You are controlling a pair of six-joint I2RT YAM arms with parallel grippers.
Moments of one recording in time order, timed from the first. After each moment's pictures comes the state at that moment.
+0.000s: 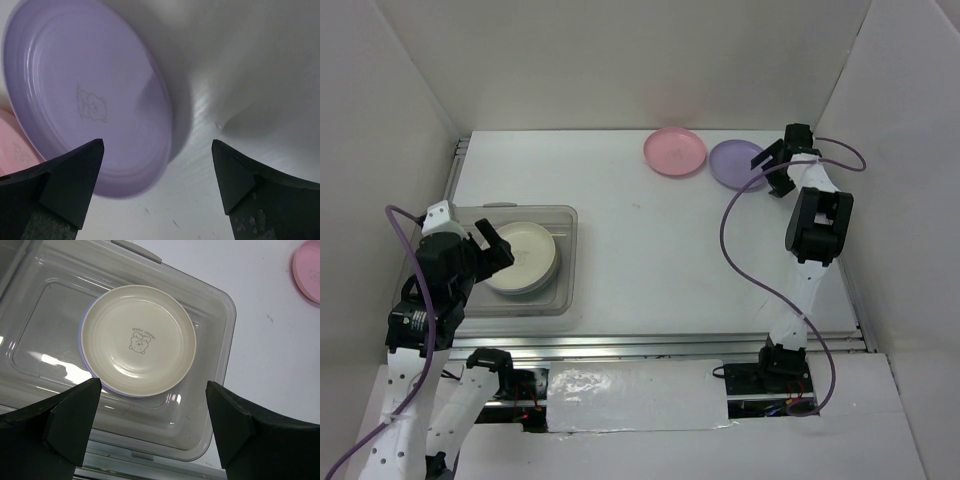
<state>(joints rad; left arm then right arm) -0.09 0.61 0.96 -0.85 -0.23 -0.45 -0.20 2.28 1.87 -0.53 0.00 0.77</state>
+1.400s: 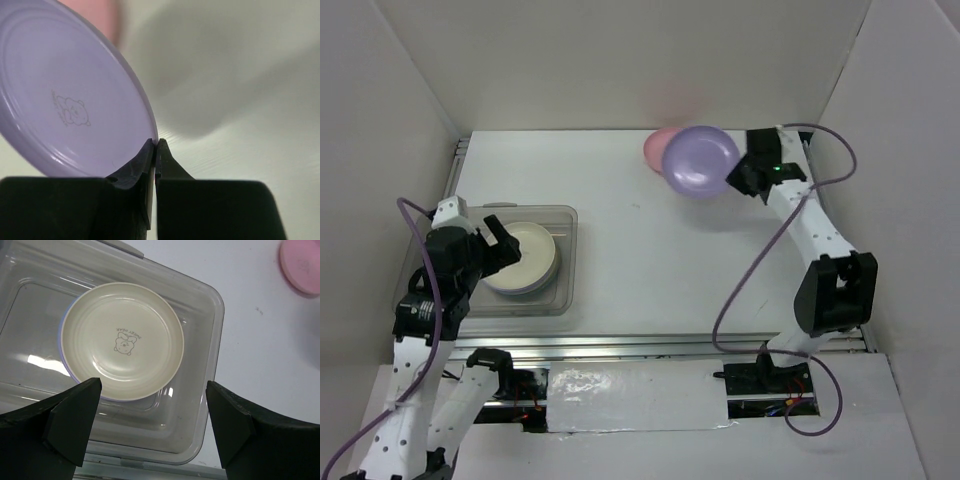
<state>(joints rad) -0.09 0.67 0.95 -0.81 -0.17 -0.45 0.02 1.64 1.40 -0.56 0.15 0.72</state>
